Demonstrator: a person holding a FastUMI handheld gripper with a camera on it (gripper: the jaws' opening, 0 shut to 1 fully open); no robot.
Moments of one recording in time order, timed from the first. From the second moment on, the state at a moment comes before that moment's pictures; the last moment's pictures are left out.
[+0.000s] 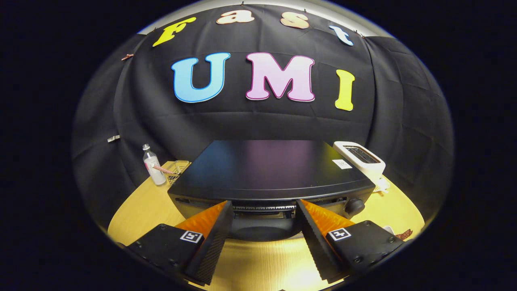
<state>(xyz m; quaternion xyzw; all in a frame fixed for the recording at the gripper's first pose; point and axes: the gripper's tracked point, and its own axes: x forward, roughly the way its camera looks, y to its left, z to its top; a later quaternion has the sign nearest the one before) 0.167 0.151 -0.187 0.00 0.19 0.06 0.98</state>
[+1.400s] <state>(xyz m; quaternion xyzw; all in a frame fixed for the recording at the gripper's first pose) 0.023 0.033 -0.199 -0.03 0.27 0.13 0.95</state>
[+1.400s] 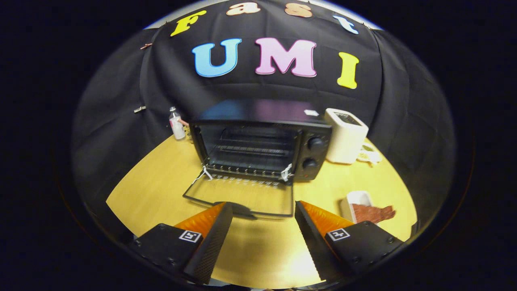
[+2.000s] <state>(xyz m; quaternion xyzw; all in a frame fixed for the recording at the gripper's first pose) 0.068 -0.196 -0.207 0.04 0.32 0.04 0.95</state>
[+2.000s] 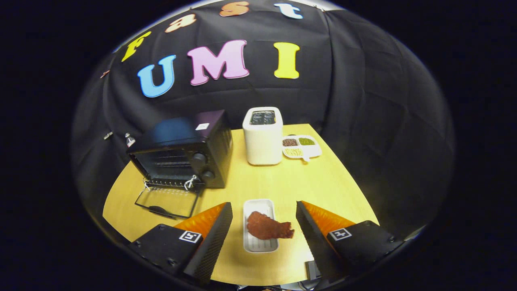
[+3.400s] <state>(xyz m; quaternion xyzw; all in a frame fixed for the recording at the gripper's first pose) 0.054 -0.206 -0.254 0.23 0.45 0.09 0.85</state>
